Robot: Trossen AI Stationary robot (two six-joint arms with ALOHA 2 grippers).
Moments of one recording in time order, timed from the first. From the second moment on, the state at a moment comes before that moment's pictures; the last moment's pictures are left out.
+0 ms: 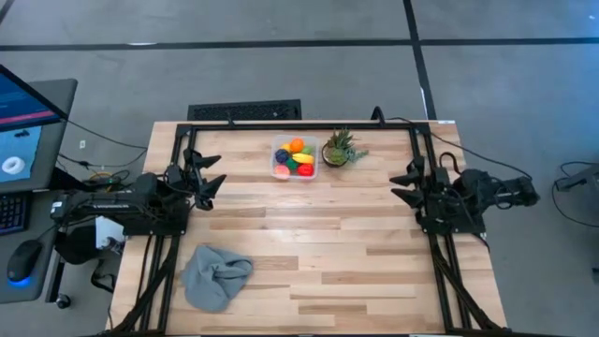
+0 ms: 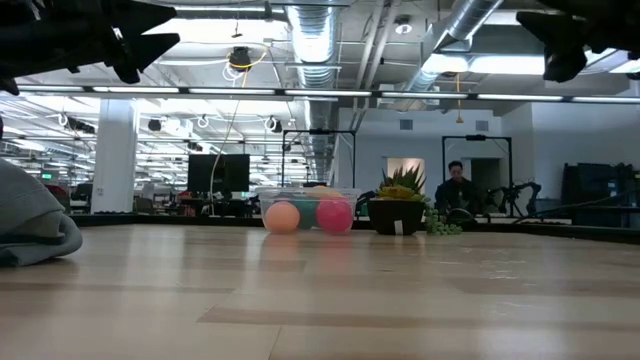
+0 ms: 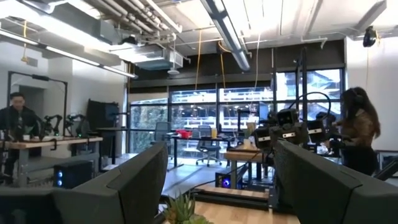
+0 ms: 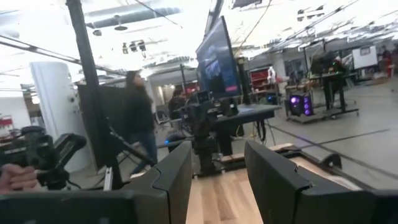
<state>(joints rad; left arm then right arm) 0.10 0.26 0.01 0.70 -0.22 0.09 0.20 0.00 0.19 0.07 0.23 0.09</state>
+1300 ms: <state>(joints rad) 0.10 0.26 0.01 0.40 -0.14 -0.06 0.02 0.00 0.01 0.01 0.00 0.24</state>
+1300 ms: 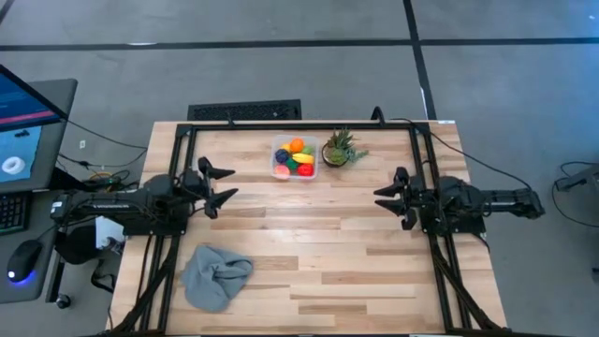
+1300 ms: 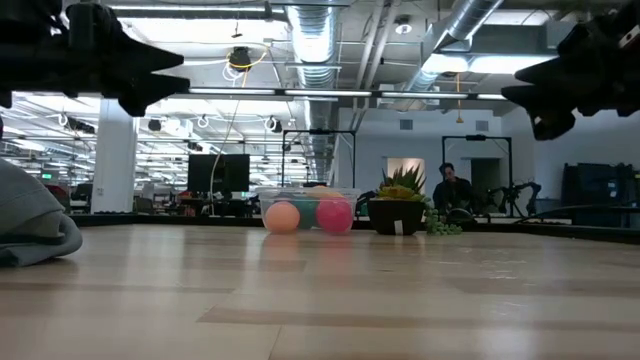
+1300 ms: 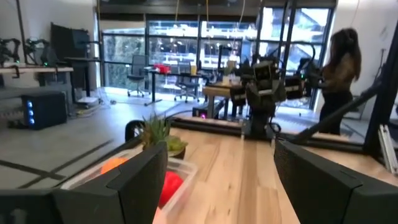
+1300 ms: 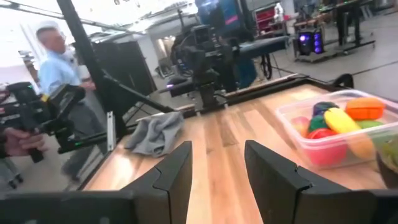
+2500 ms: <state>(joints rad) -0.14 0.00 0.01 0.25 -0.32 0.15 0.03 0.09 0.01 0.01 0.00 0.26</state>
